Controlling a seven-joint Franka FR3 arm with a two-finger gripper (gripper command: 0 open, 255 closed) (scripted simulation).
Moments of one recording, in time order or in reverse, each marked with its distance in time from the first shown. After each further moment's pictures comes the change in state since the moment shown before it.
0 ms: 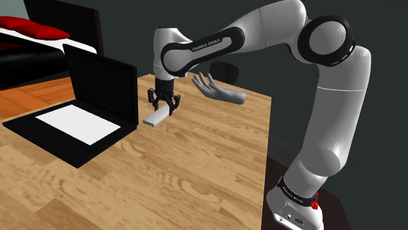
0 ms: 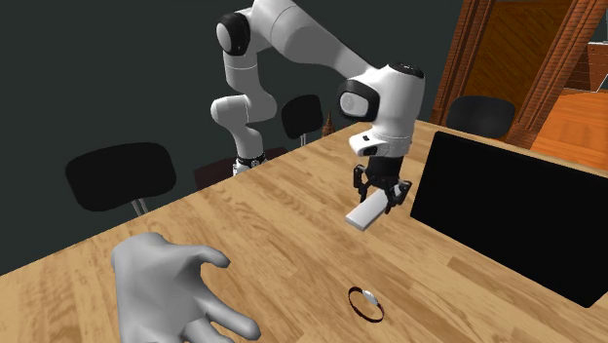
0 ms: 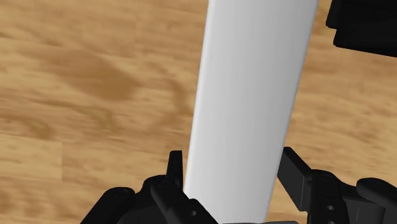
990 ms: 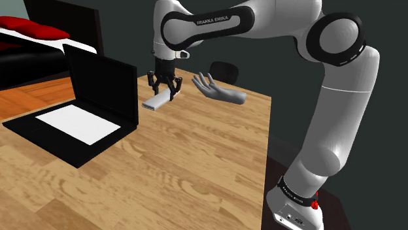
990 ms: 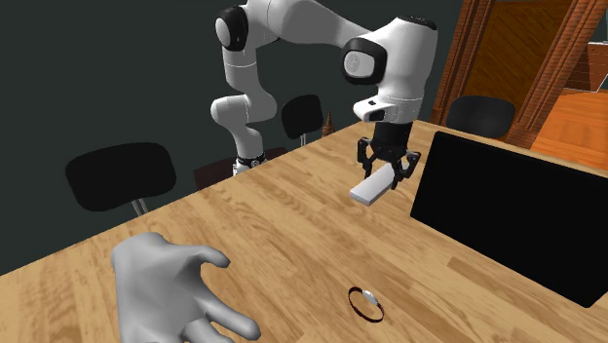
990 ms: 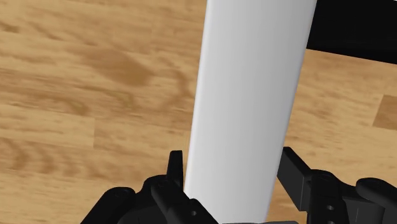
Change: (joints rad) arm -0.003 -0.057 0.013 0.129 0.034 -0.180 -0.022
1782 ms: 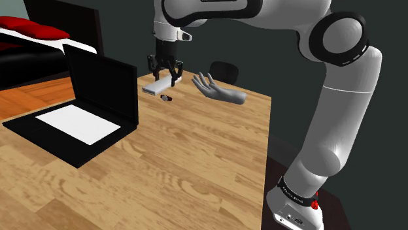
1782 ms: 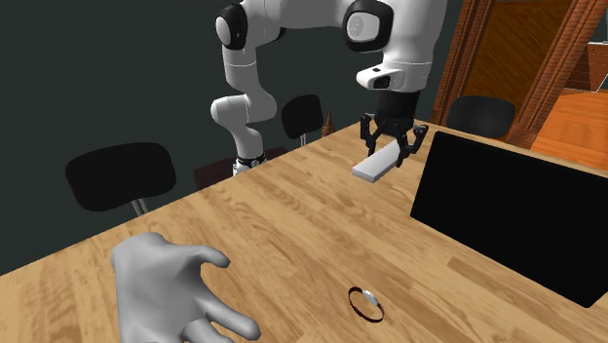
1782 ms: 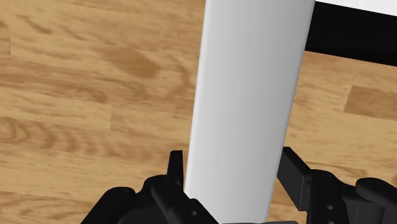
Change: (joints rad) arm 0.004 -0.015 0.005 0.142 0.011 -0.155 -0.010
